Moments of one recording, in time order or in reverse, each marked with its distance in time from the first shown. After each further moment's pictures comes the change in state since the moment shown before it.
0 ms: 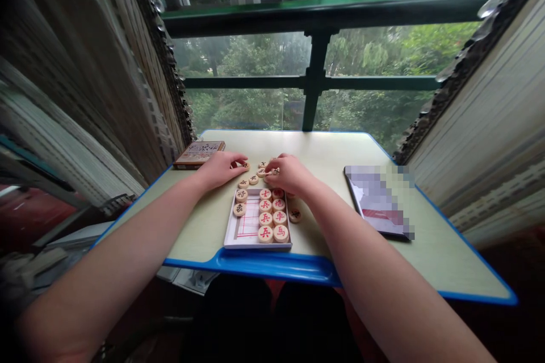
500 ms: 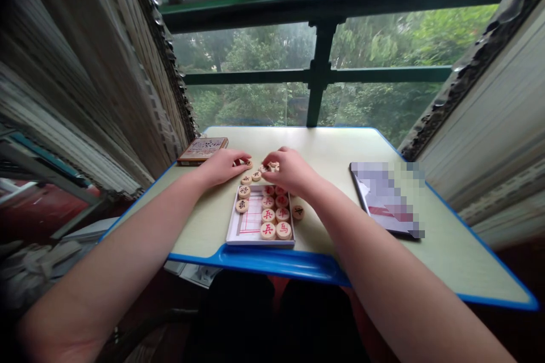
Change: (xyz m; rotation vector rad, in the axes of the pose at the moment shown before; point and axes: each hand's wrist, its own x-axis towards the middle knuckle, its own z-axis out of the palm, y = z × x) left_hand -0.002 0.000 -0.003 0.044 -0.059 0.059; right_hand -0.011 -0.020 -0.010 0.067 0.052 -0.049
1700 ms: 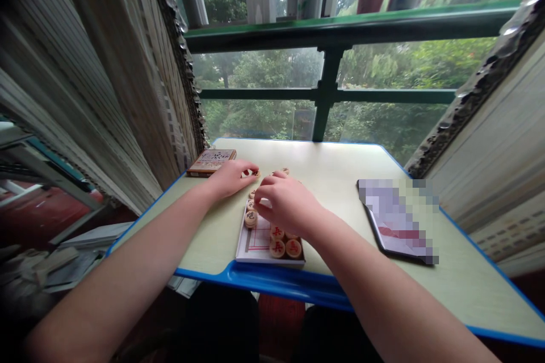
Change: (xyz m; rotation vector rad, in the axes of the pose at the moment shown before) left_hand 0.003 -0.002 0.001 -0.083 0.100 0.044; right_hand -0.022 -0.028 0.001 -0.157 -0.062 -0.445
